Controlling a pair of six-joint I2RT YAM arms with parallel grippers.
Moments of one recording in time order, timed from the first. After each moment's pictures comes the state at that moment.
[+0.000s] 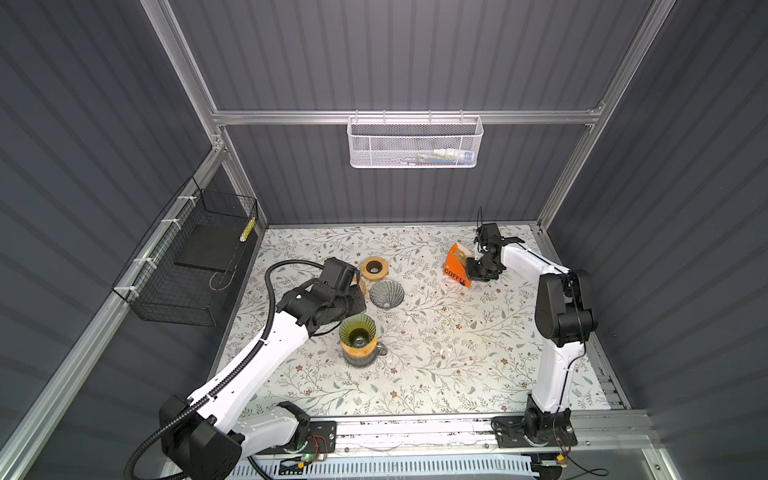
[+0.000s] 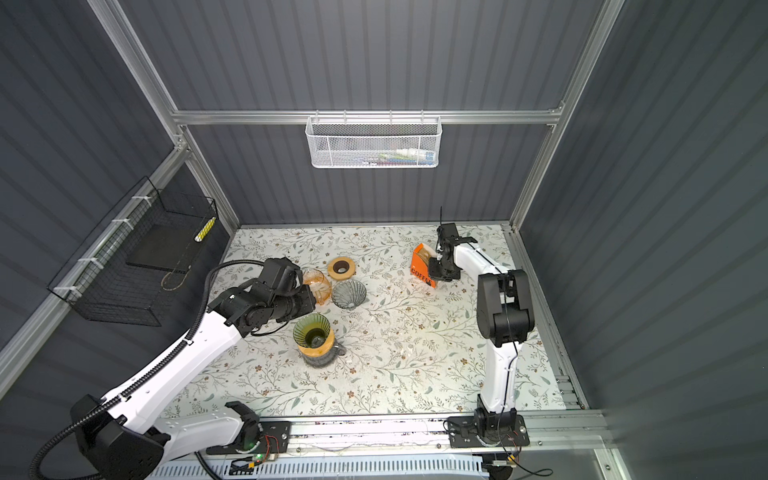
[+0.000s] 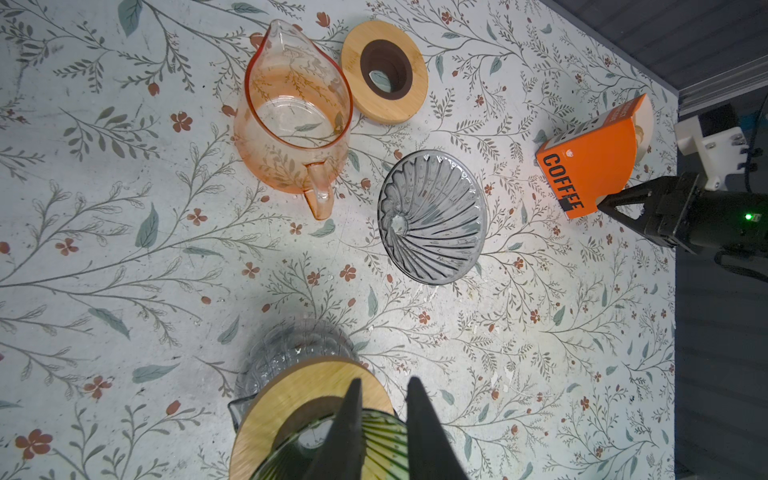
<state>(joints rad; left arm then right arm) -0.59 1.19 1.13 -0.85 -0.06 -0.76 0.17 2.04 1.56 -0.75 -0.08 0.22</state>
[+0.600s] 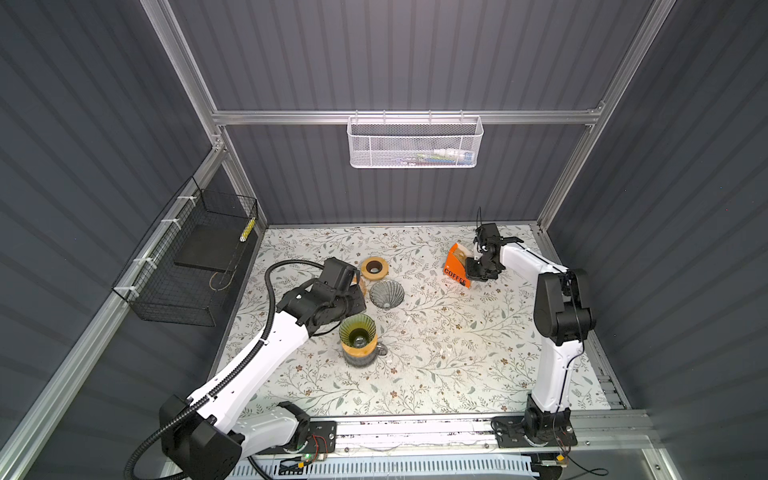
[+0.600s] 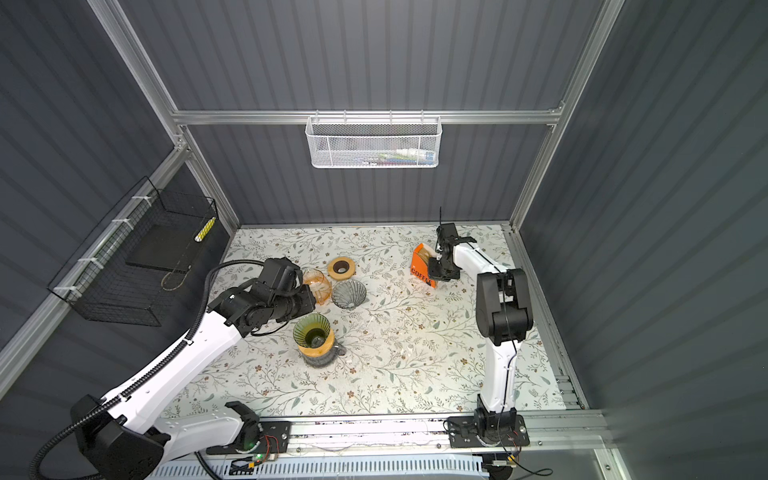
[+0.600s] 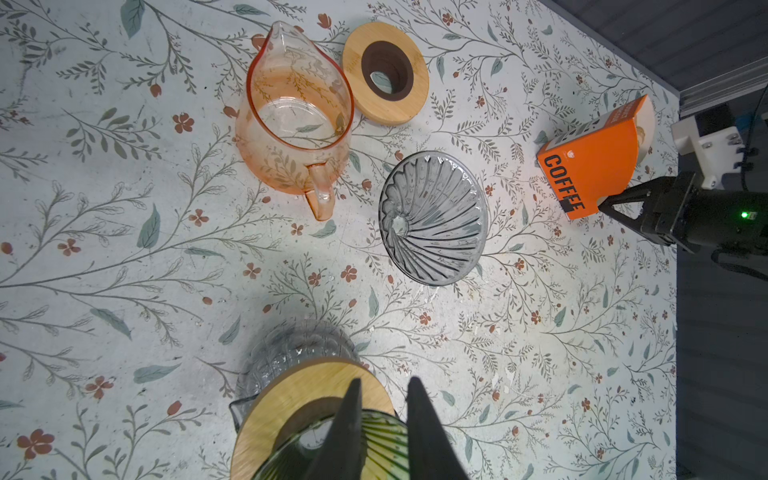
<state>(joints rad) -0.59 1.19 1.13 -0.85 -0.06 -0.76 0.17 2.05 1.57 -0.75 -0.08 0.23</state>
